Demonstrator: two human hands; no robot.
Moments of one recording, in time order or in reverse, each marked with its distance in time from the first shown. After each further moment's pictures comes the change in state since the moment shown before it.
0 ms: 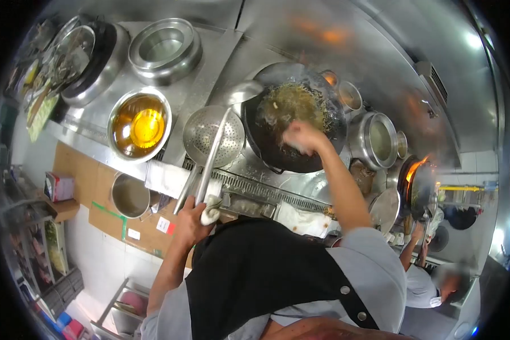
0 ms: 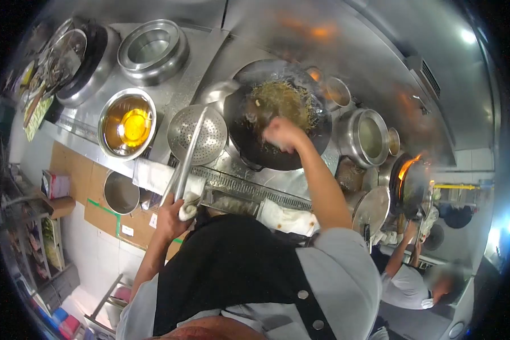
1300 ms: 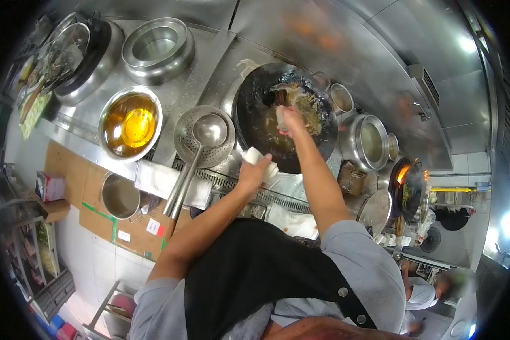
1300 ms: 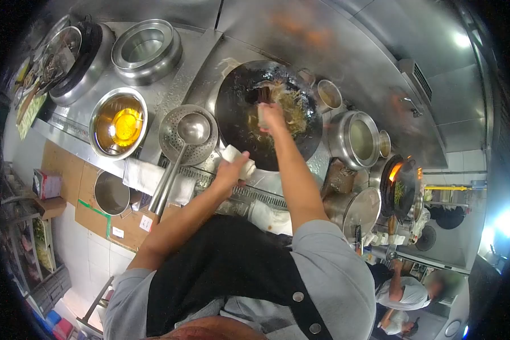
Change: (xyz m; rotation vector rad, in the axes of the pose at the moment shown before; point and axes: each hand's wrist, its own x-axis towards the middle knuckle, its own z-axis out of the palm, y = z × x) left_hand 0.165 0.085 0.181 -1.020 -0.057 -0.579; right_hand 0.086 0.009 0.017 0.676 0.465 0.122
